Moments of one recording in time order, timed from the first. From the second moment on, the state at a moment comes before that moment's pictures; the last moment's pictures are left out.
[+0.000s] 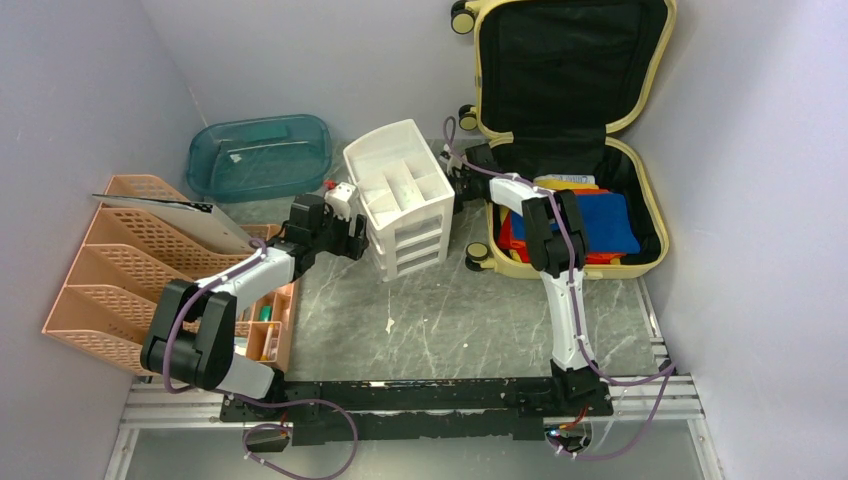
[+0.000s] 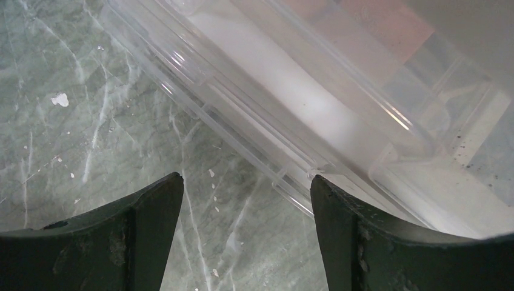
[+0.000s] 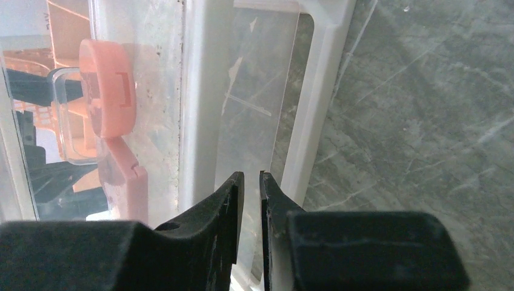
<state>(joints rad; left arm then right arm) -0.32 1.44 0.76 0.08 0.21 0.00 0.31 2.35 1.75 -0.28 -0.87 0.32</state>
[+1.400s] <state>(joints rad) -0.32 1.49 0.77 0.09 0.00 -0.07 0.38 1.87 1.95 -0.52 -0.37 -0.03</state>
